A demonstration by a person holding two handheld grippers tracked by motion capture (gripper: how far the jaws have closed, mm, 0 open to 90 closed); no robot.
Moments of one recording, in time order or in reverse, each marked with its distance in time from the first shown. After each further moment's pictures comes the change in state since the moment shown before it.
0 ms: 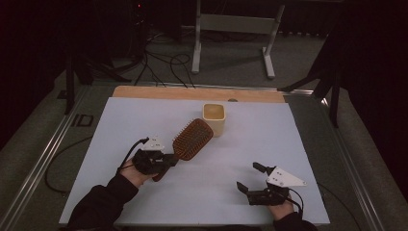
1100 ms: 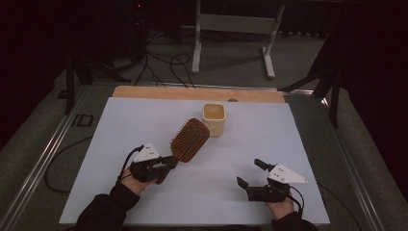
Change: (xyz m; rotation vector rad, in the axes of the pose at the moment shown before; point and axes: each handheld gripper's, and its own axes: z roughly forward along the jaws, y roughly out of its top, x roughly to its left) left arm -0.009 -0.024 0.001 -0.142 0.021 0.001; right arm 0.003 0.018 -0.003 -0.004 -0.061 0.050
